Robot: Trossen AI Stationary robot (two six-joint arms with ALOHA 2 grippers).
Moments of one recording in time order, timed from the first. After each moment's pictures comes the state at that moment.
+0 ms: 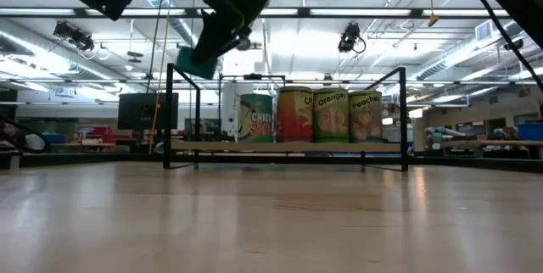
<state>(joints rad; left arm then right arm) -0.44 0.78 0.61 -0.34 -0.26 -0.17 -0.05 2.18 2.05 -0.68 0.18 -0.27</state>
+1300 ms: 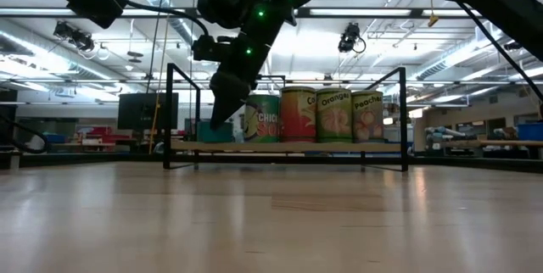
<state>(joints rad) -0.46 0.78 0.61 -0.42 -0.27 -0.25 -0.11 2.31 2.02 -0.71 0.27 -0.29</state>
